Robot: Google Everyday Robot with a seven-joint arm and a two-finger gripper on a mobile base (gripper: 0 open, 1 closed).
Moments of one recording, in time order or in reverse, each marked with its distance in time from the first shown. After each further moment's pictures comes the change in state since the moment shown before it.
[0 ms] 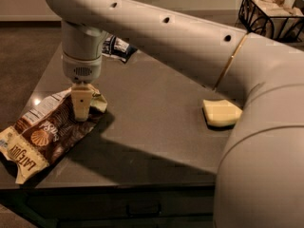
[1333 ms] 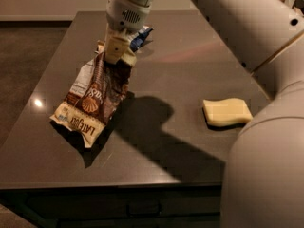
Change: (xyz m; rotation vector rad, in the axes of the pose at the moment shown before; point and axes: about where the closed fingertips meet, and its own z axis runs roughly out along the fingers) arm 0.066 -0.031 -0.122 0.067 -0.172 0.062
